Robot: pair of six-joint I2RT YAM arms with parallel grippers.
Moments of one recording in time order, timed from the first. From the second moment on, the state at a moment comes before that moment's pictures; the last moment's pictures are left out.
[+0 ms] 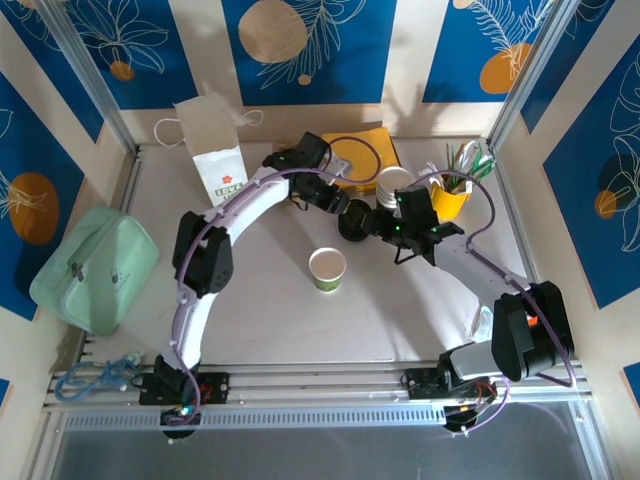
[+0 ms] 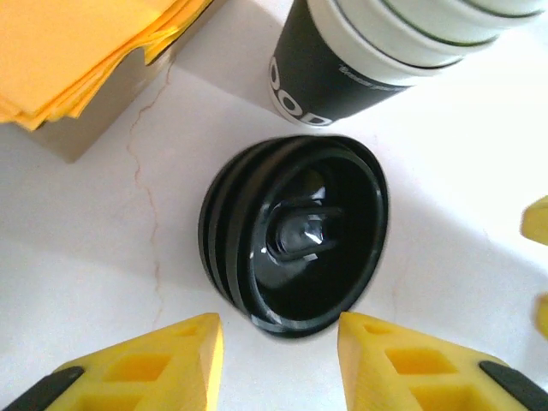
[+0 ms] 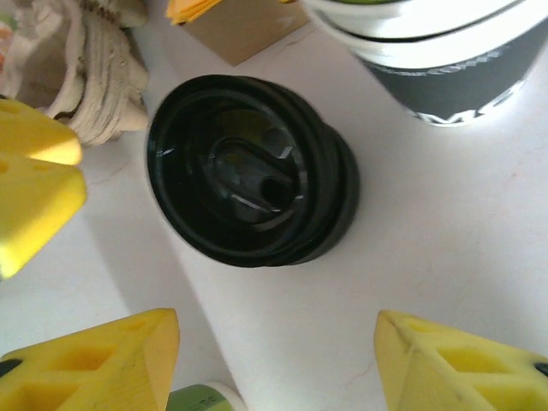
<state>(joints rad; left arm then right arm) -0.59 2.17 2.00 -0.82 0.39 -0.02 0.36 1.39 0.91 -0.32 -0.13 0.64</state>
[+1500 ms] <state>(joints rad) -0.37 1.29 0.99 -0.38 0.34 -0.34 0.60 1.94 1.54 -0.71 0.26 0.59</state>
